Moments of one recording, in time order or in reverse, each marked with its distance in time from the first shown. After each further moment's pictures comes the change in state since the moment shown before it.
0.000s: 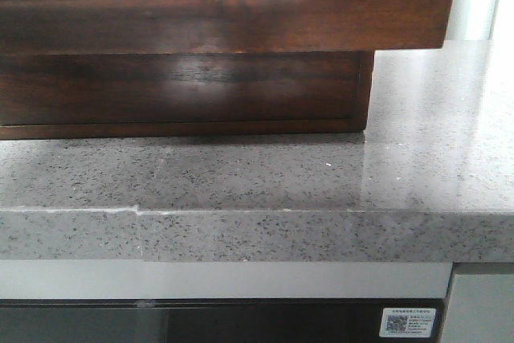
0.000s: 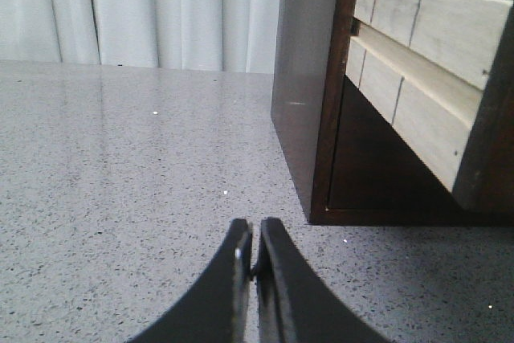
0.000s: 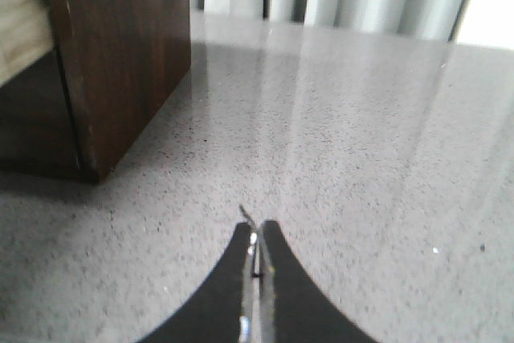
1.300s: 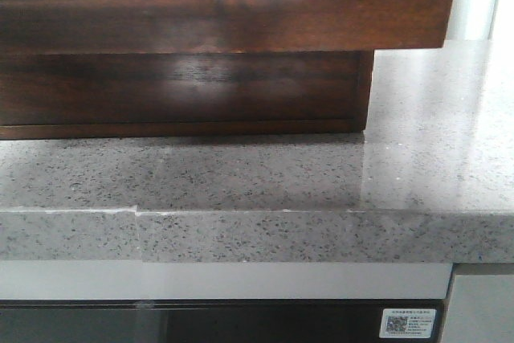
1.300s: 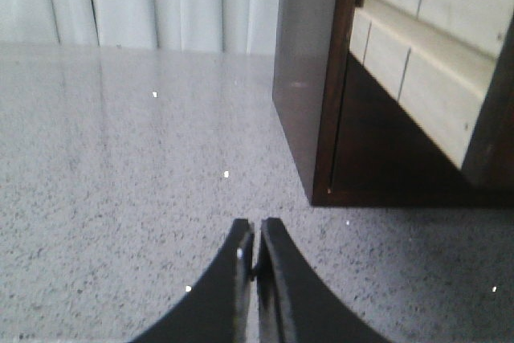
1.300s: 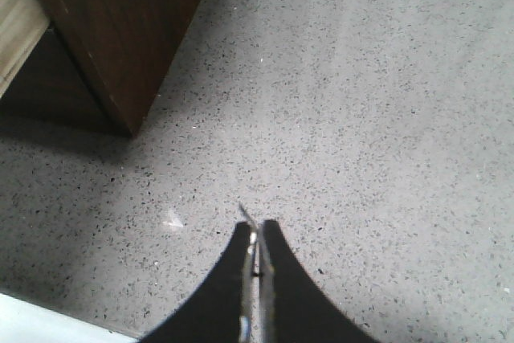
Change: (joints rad) left arm 0.000 0.000 0.000 0.004 0.027 0.000; right arm -0.112 0.582 -0.555 0.000 0.488 0.002
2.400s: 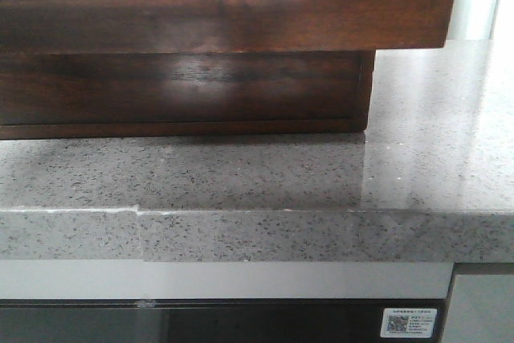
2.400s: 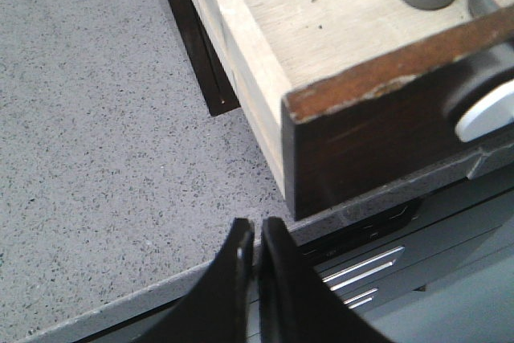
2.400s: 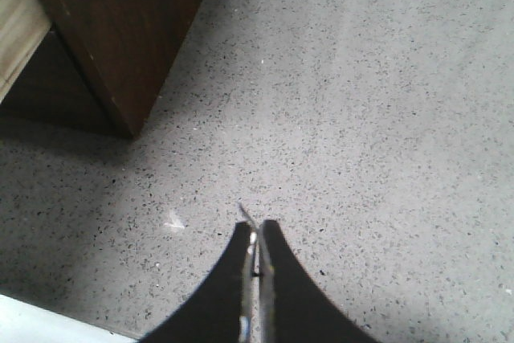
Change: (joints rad) left arm -0.039 0.507 -0.694 -0.210 0.790 0.442; right arm 0.000 0.000 0.000 0.000 -0.002 0.004
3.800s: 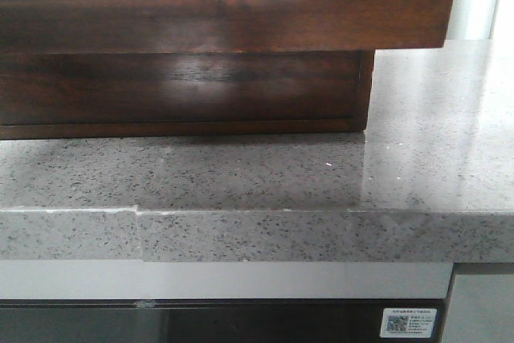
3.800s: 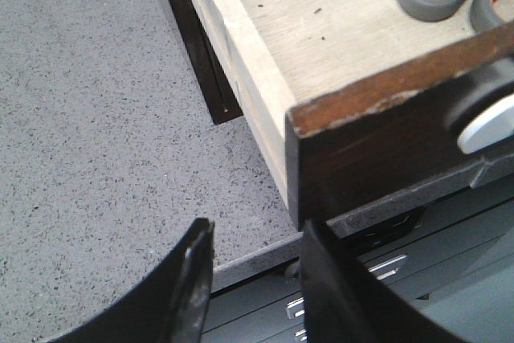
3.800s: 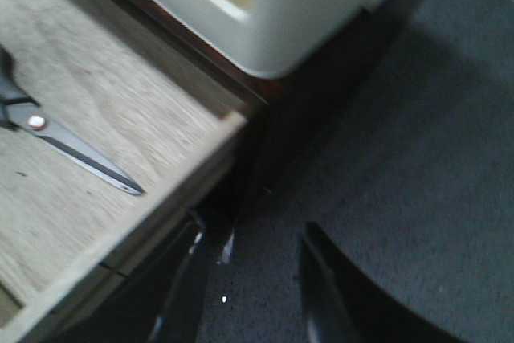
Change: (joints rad) left arm 0.000 0.000 0.000 0.000 -0.016 0.000; right arm 0.289 0.340 -0.540 -0.117 0.234 0.004
